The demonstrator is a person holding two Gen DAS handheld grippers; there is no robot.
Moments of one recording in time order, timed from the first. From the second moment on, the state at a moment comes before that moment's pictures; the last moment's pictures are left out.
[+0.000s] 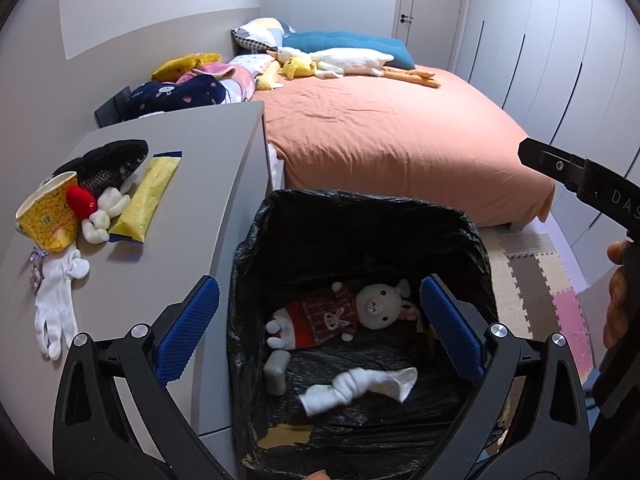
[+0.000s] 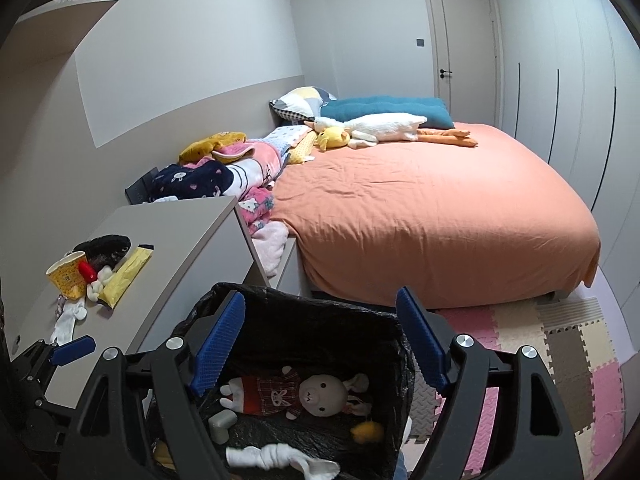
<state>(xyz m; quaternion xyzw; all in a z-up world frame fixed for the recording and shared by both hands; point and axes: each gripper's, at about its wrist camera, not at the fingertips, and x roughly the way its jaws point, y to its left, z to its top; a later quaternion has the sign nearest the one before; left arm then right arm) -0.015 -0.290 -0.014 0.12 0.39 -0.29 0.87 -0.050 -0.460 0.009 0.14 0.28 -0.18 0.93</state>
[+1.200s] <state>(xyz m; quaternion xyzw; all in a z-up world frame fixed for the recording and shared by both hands) 0.029 -0.210 -0.011 0.10 0.40 -0.20 0.89 0.035 -0.390 -0.007 0.11 0.32 -0.10 0.93</state>
